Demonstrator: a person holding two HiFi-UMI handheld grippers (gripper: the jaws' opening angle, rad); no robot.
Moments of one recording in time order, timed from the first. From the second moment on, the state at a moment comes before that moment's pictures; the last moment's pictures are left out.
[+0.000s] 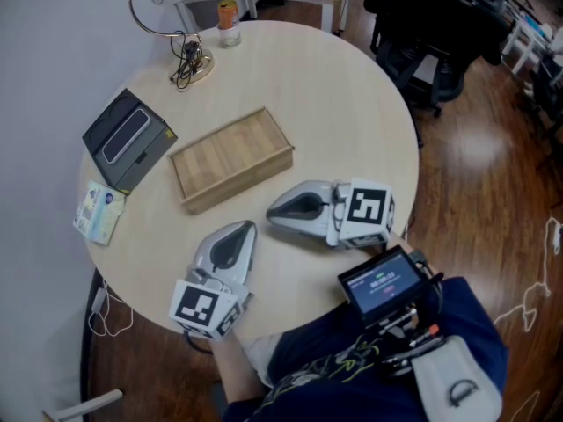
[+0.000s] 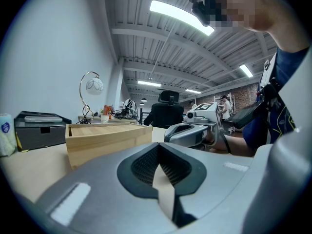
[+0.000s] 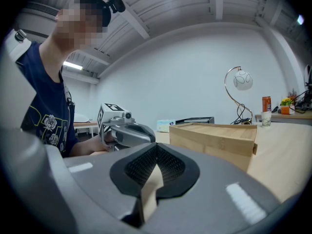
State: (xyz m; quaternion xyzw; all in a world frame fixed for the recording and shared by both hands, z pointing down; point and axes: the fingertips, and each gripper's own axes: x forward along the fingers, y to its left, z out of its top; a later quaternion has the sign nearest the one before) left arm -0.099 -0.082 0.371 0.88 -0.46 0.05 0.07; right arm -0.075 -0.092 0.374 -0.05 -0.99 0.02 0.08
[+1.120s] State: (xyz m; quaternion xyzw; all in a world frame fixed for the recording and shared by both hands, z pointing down) left arm -0.099 -0.082 0.372 0.88 -0.46 0.05 0.07; right arm -0.075 -0.092 0.375 -0.05 -0.99 0.02 0.08
